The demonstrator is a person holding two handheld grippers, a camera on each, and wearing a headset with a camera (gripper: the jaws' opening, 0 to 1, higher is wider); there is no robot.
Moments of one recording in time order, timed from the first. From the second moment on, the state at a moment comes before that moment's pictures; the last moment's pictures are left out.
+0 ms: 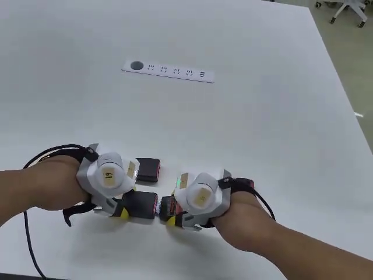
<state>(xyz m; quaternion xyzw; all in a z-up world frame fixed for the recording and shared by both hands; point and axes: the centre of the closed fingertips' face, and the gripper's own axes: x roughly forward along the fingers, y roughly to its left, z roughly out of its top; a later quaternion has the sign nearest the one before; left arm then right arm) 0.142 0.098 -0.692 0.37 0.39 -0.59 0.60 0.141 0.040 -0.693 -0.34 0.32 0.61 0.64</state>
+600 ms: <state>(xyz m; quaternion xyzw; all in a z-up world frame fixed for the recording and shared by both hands) 0.140 0.097 -0.689 0.38 0.41 -0.58 0.60 0.140 0.037 -0.688 -0.34 0.33 0.60 0.65</state>
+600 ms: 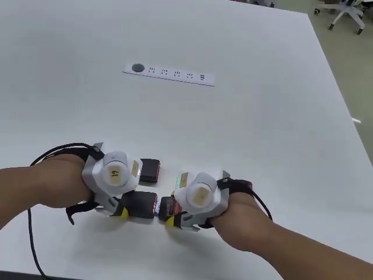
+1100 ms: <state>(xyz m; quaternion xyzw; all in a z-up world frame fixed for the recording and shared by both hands) 0.144 0.100 -0.679 0.37 0.42 -0.55 0.62 0.142 0.036 -0.673 -0.32 0.32 0.61 0.65</state>
